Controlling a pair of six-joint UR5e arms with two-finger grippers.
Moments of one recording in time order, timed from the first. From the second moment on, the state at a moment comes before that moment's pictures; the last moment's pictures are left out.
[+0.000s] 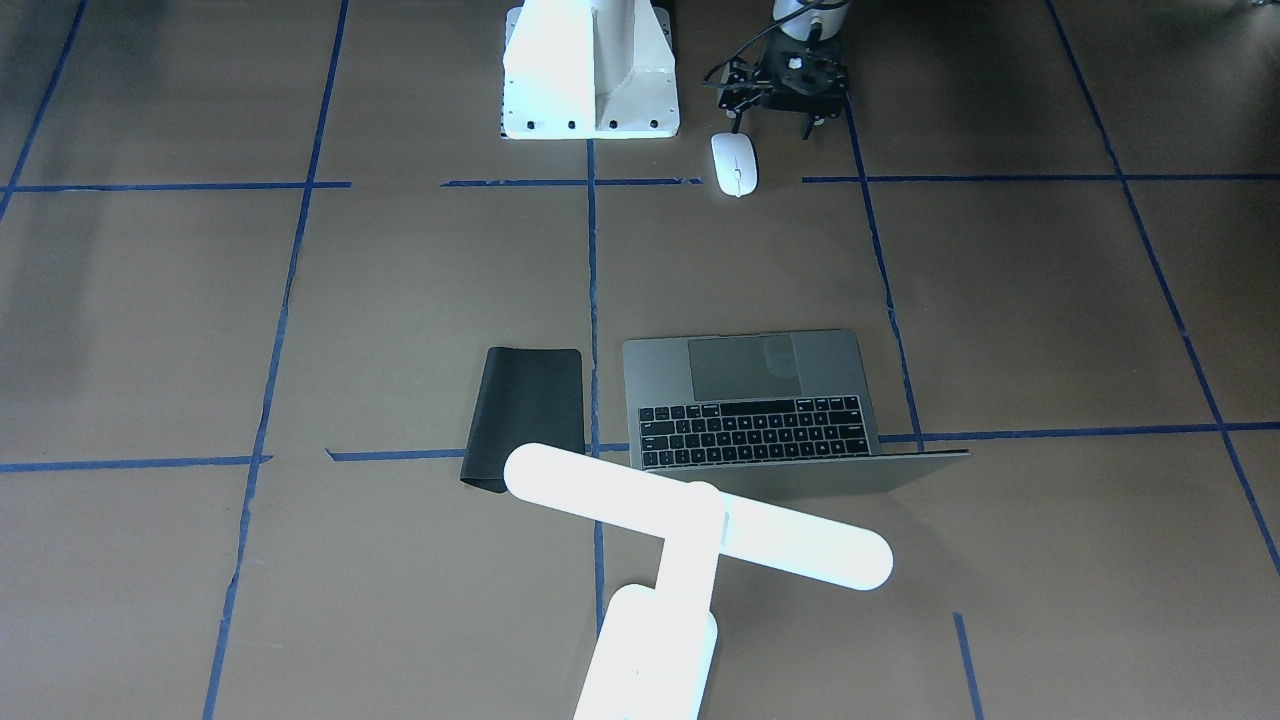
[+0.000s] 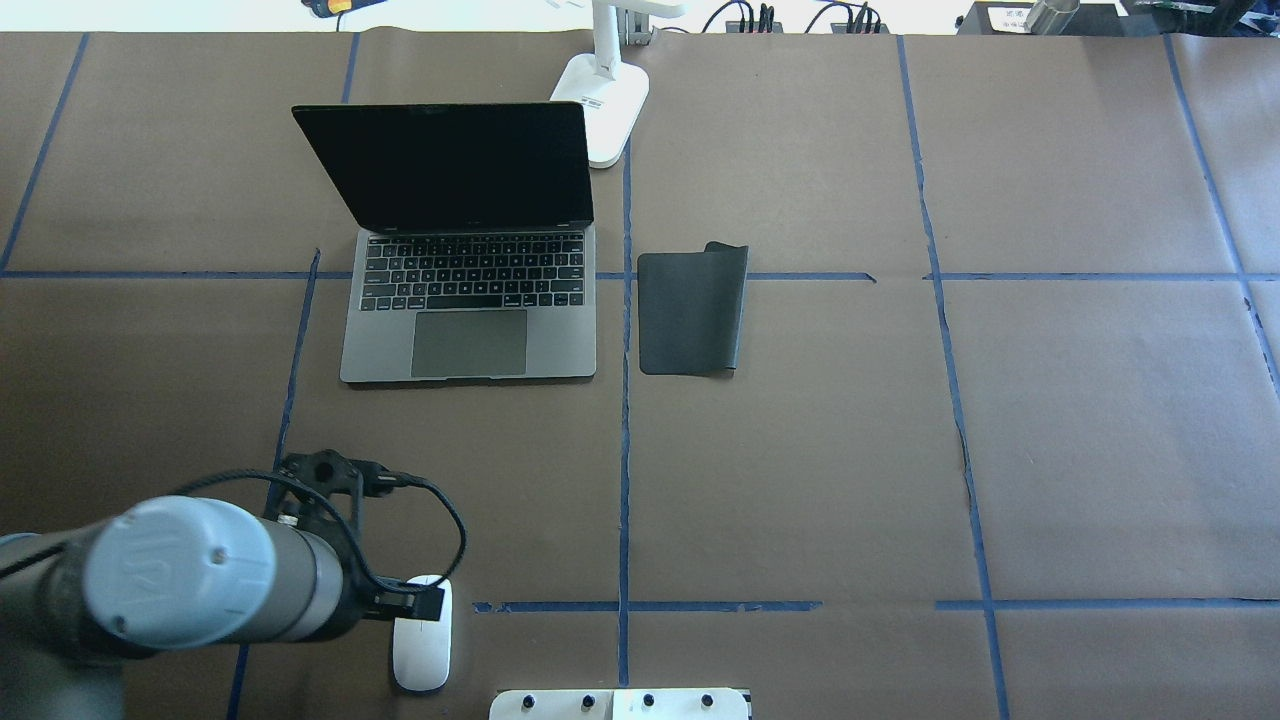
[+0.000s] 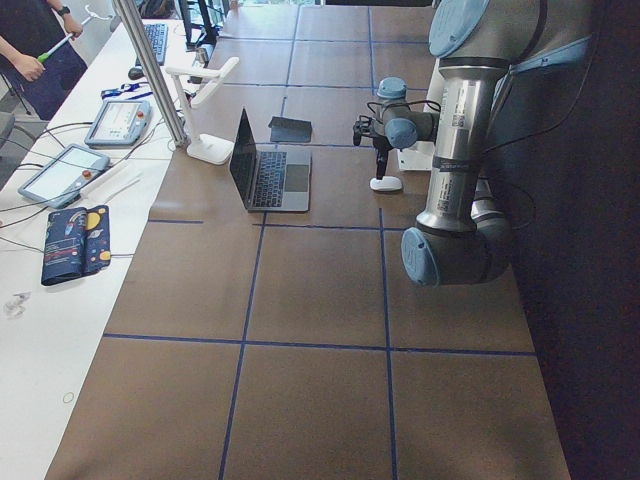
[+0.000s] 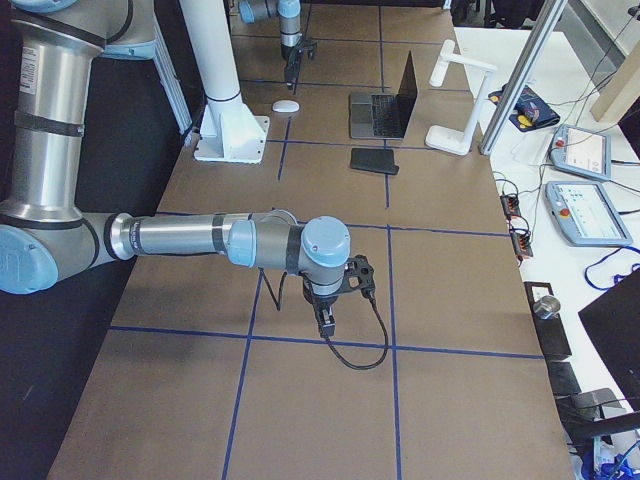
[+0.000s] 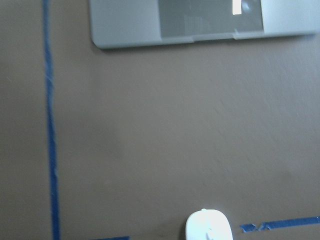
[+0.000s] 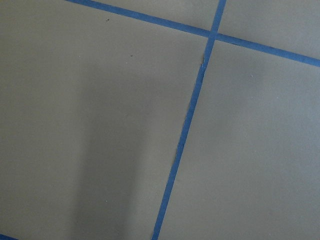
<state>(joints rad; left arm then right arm) -0.21 -1.77 -2.20 -1.54 -1.73 -1.31 1.58 -1.78 1.86 -1.72 2.37 -0.32</state>
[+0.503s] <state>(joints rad) -0.17 -1.82 -2.13 -1.54 -1.69 -1.51 1.58 -1.78 1.86 -1.72 2.38 -0.31</state>
